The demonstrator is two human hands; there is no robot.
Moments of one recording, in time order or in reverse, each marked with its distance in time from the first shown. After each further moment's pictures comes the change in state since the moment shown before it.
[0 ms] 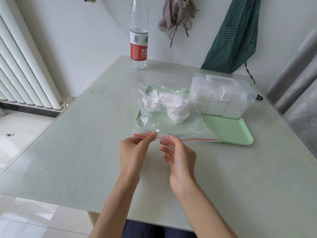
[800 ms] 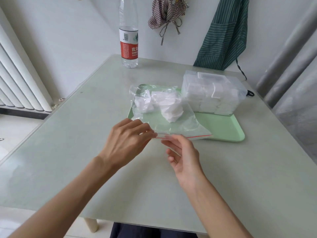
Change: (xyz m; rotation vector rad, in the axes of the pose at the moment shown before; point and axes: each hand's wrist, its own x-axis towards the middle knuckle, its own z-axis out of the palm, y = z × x) left_hand 0.048 0.009 -0.017 1.095 -0.203 1.604; right_hand 0.012 -0.020 -0.025 -0.027 -0.039 0.131
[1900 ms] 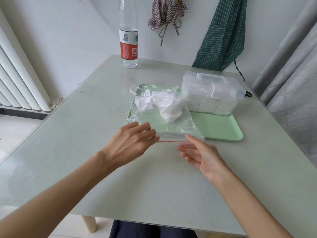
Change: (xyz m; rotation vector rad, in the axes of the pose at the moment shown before) left_hand -0.007 -0.006 0.009 0.144 -0.021 0.259; right_hand 0.014 -0.024 -0.041 -0.278 -0.051 0.004
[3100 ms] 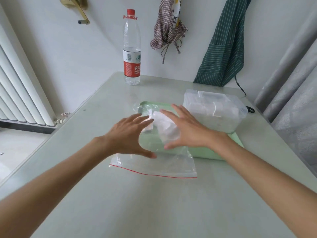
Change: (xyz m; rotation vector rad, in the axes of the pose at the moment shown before) left_hand 0.041 -0.062 0.003 -0.292 -0.741 -0.528; right_hand 0.068 -0.089 0.034 -1.567 -0.255 -0.837
